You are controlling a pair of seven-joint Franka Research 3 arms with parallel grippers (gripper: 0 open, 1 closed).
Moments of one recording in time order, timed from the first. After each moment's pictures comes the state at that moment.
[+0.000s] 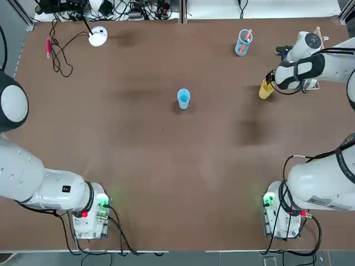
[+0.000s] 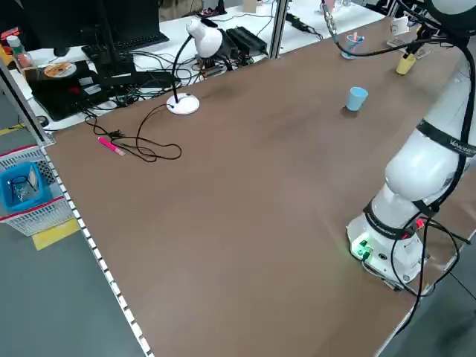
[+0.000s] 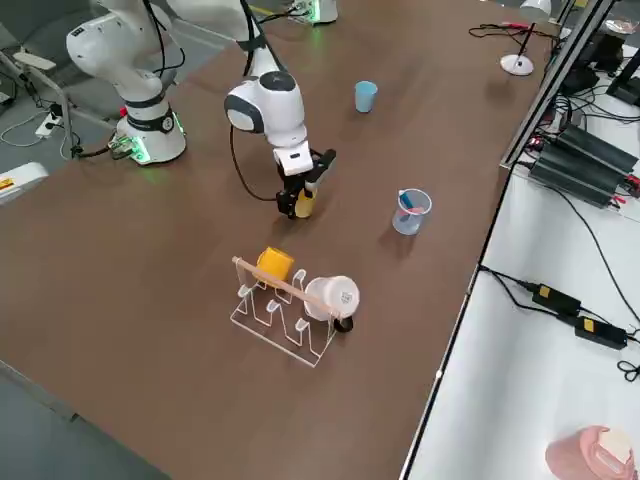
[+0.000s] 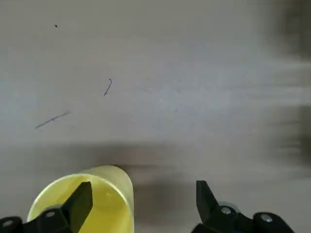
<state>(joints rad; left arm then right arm) -0.09 0.08 0.11 -1.40 0.02 1.57 0.02 -0.19 0.21 0.09 -2.47 -0.08 2.86 -0.03</state>
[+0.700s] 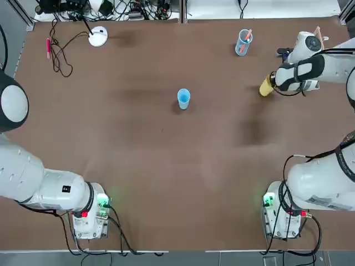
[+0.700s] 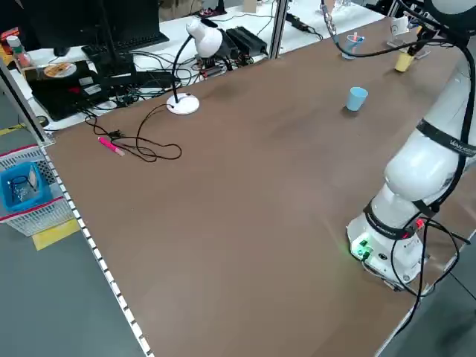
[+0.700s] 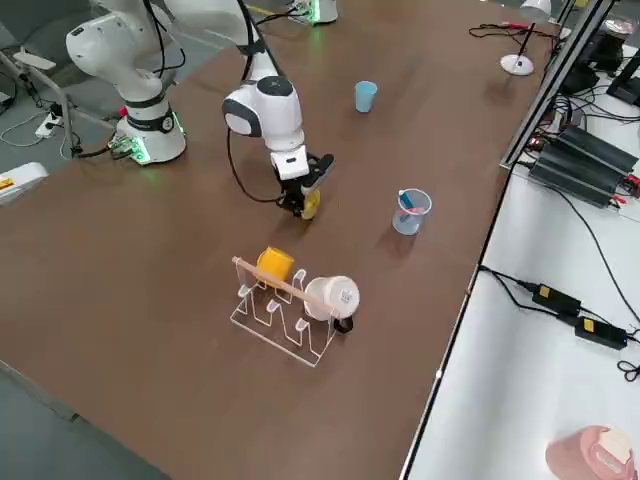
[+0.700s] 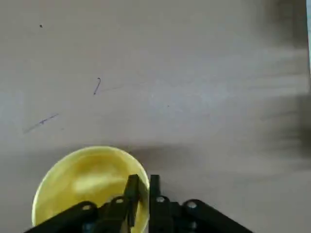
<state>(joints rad) -0.10 0.08 0.11 -1.40 0.00 1.57 0.02 -0.20 0.22 0.09 -2.47 -0.09 2.87 0.03</state>
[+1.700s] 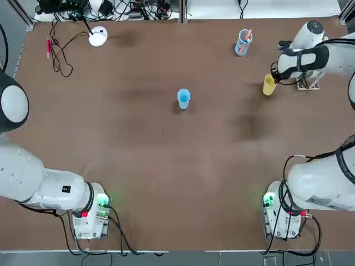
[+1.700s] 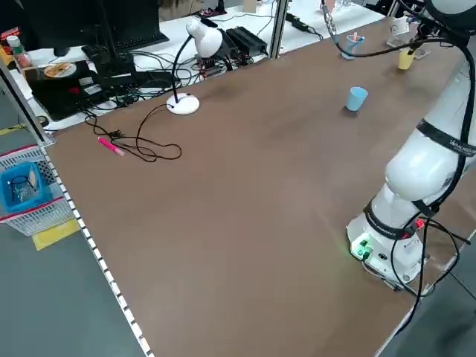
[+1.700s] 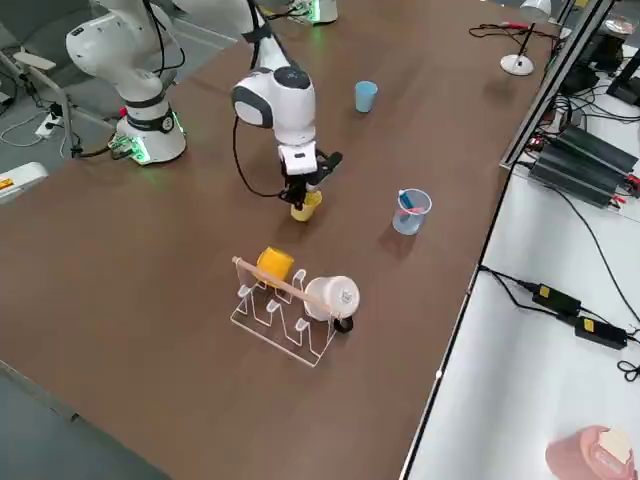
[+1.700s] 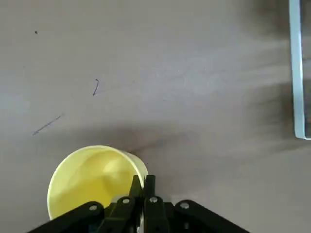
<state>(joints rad) -0.10 0.08 0.11 -1.40 -0.01 1.57 0.02 -0.20 0.18 0.10 -2.36 -0.09 2.62 0.11</state>
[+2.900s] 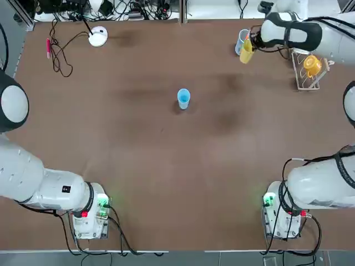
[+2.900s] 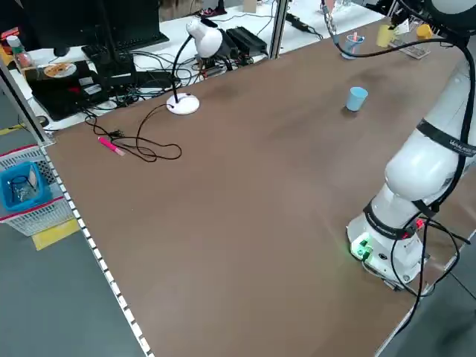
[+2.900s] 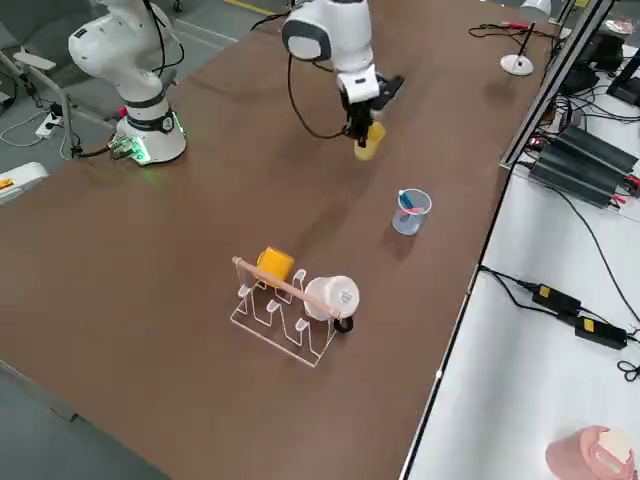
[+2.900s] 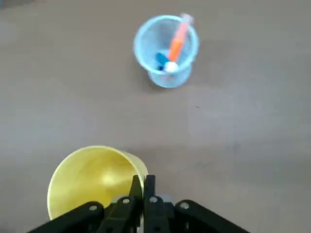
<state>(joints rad) -0.10 0.08 0.11 -1.40 -0.01 1.57 0.02 -0.06 0.13 0.27 -2.10 0.08 2.48 0.23</state>
